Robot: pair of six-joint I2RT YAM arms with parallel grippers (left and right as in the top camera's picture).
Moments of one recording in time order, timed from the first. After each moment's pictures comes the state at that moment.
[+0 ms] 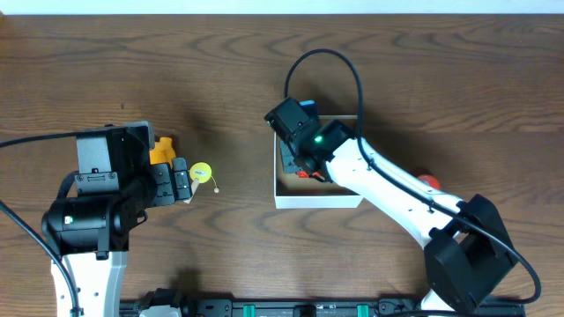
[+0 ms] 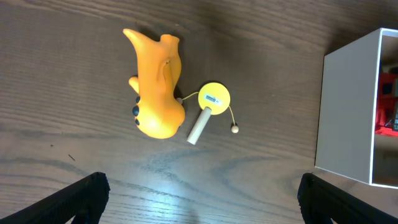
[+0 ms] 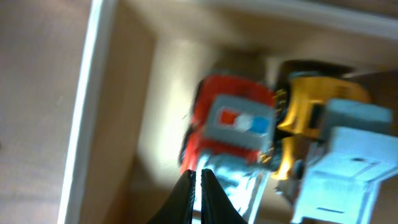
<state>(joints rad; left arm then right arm) 0.05 1.01 1.13 -1.16 0.04 -0.10 0.76 1.82 1.39 -0.80 0.17 0.55</state>
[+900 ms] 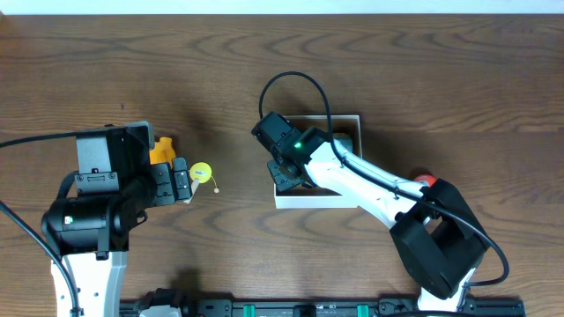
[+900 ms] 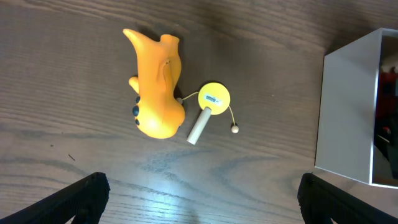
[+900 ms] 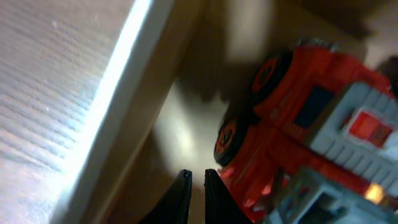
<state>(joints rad) 0.05 1.01 1.13 -1.16 0.04 -0.10 0.79 1.94 1.39 -0.77 0.11 0.37</state>
